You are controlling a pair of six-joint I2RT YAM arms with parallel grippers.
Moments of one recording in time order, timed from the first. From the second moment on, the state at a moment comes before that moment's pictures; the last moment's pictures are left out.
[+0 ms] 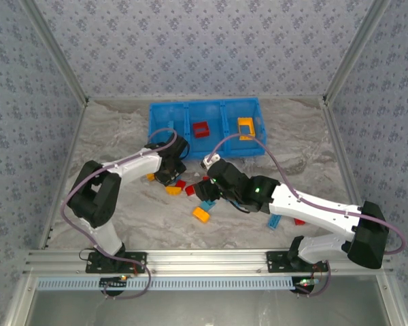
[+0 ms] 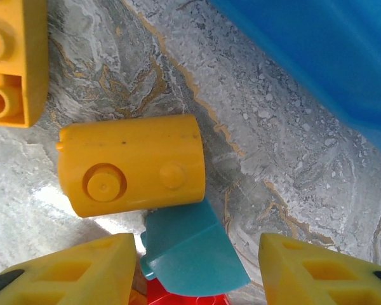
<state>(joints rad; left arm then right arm) -0.60 1.75 1.13 -0.67 -0.12 -1.29 1.06 1.27 1.01 -0.47 0.21 0.41</state>
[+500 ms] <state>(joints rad) -0.61 1.79 1.13 -0.66 -0.12 -1.31 1.06 1.26 0.99 -0.47 0.21 0.43</state>
